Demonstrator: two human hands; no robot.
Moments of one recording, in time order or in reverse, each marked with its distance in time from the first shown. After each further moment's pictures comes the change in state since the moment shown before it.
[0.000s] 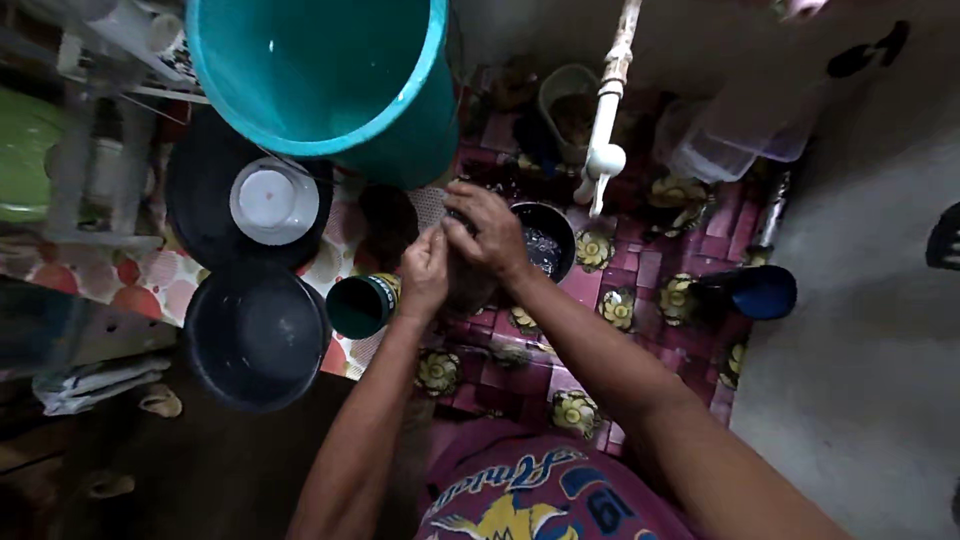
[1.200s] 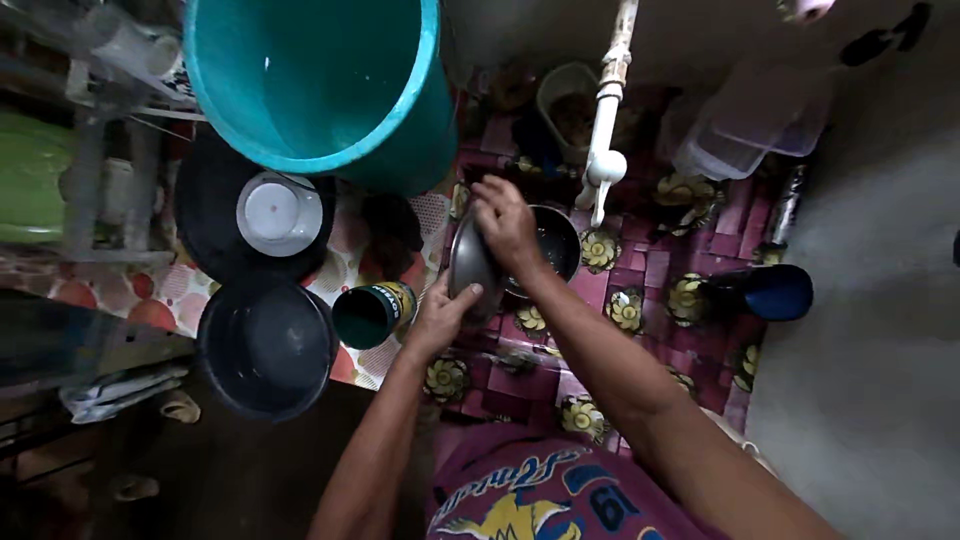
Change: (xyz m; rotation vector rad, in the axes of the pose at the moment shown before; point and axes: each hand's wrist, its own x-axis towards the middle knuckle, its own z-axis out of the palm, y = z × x) left_hand -0.026 -0.020 0.003 -0.346 -0.301 -0.280; right_hand 0.001 0.015 -0.007 0.049 -0.060 0.335
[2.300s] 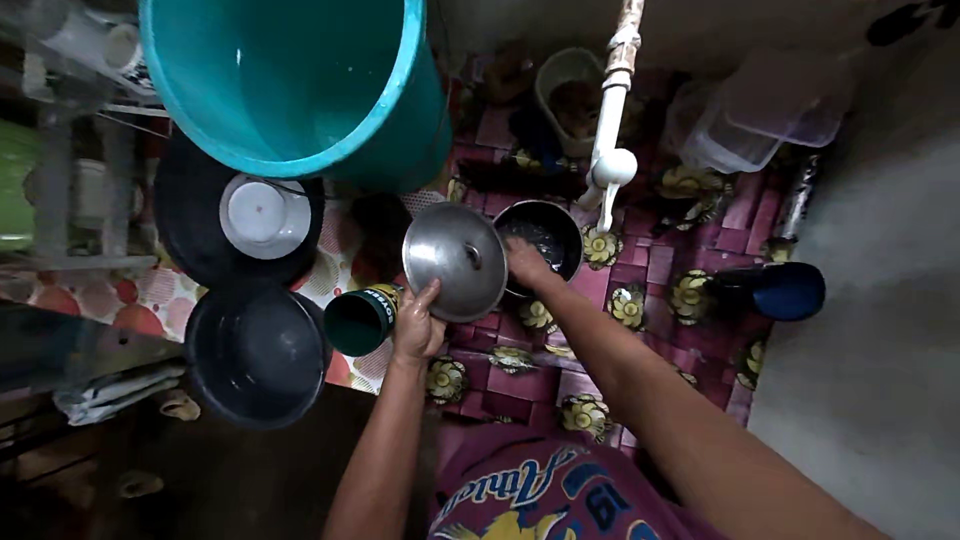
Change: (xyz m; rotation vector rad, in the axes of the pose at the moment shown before) left_hand 0.010 -0.034 -0.006 -0.686 0.265 -0.036; right_hand -0.052 0.162 0.029 -0.523 -0.665 0.225
